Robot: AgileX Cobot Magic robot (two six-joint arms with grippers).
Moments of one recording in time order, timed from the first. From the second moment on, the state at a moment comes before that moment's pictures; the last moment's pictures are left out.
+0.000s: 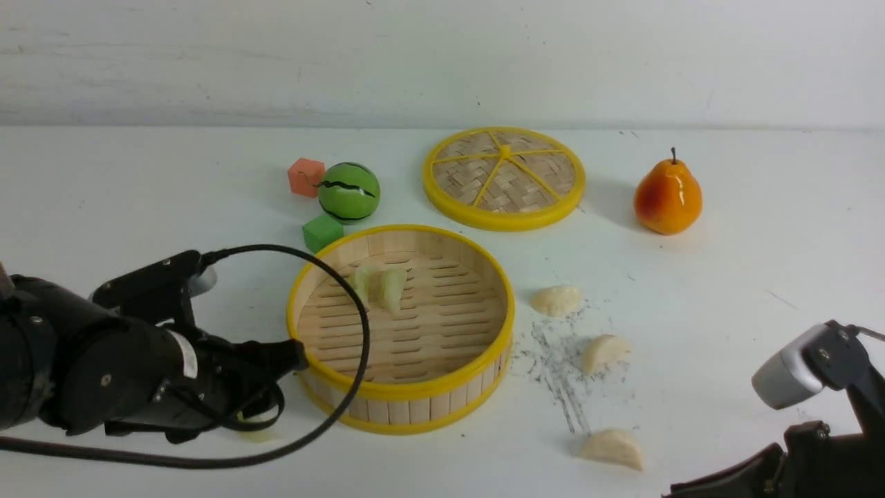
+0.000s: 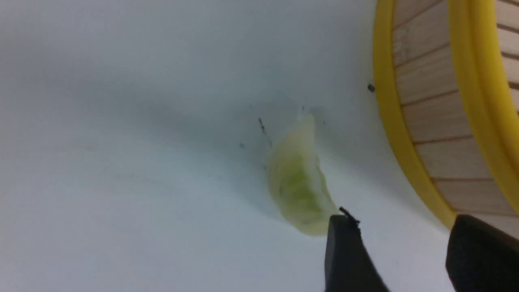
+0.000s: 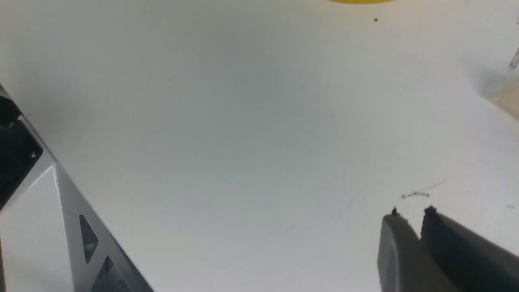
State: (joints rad) right arm 0.17 1.07 -0.49 1.07 0.76 -1.00; left arm -0.37 1.47 -0.72 0.16 0.29 -0.82
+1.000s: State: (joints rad) right arm 0.17 1.07 -0.49 1.07 0.75 -1.00; left arm -0.37 1.68 -0.82 0.40 0.39 -1.02
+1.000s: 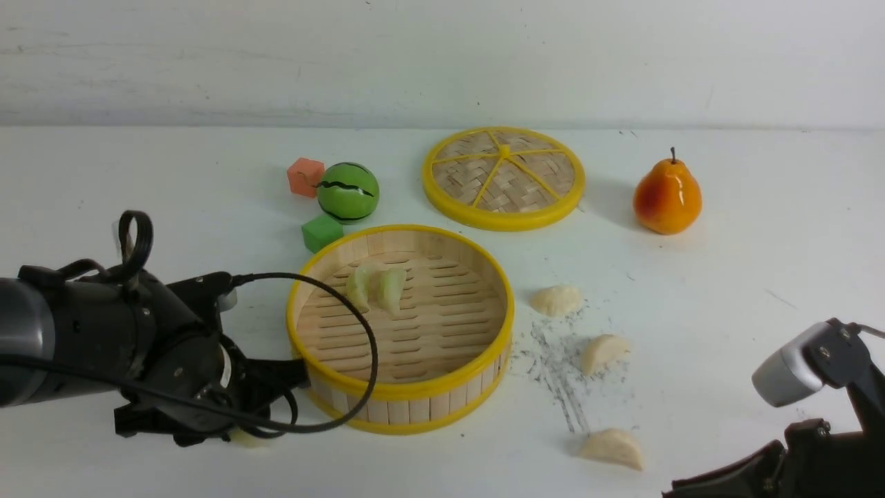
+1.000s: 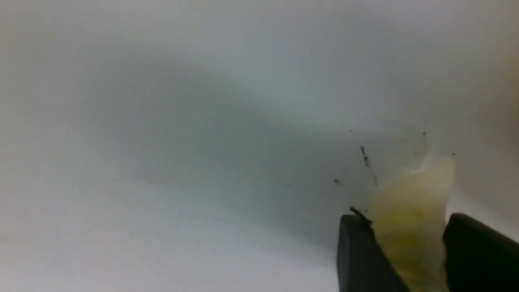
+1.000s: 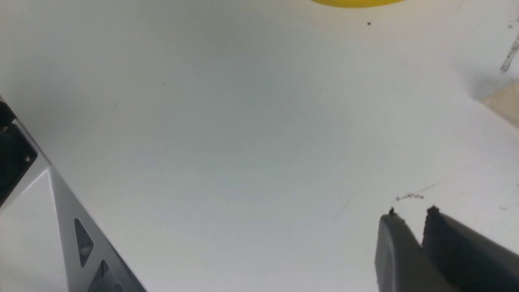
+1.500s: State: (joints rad) right arm 0.17 1.07 -0.49 1.07 0.74 -1.00; left arm -0.39 1.50 -1.19 0.15 0.59 -0.53
